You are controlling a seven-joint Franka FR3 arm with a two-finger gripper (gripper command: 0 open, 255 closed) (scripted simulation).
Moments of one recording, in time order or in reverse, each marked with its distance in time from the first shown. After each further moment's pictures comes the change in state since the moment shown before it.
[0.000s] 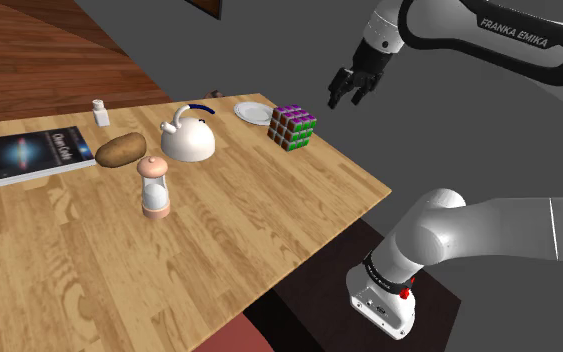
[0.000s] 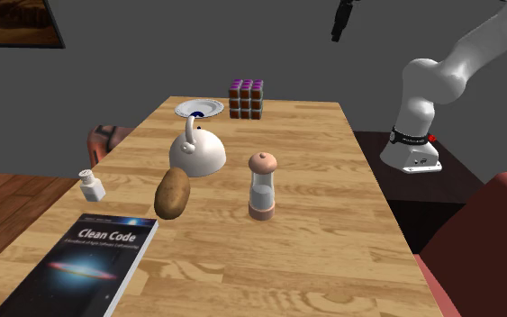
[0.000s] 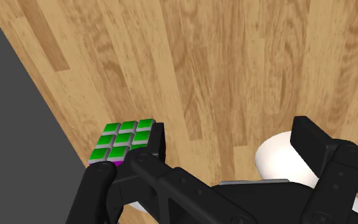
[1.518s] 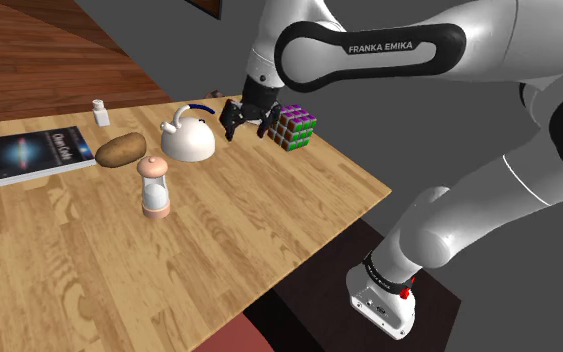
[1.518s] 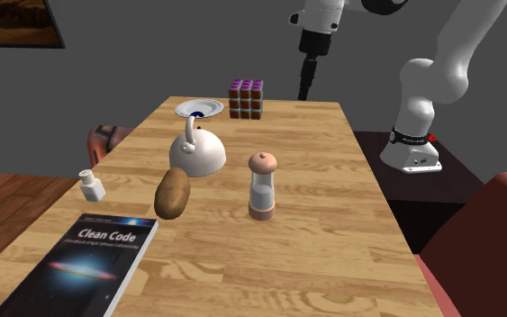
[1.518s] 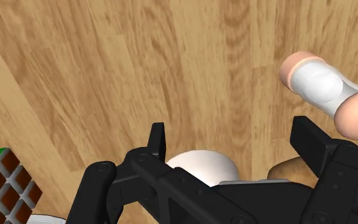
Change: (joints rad) arm 0.108 0.509 0.285 0.118 0.169 0.367 0.344
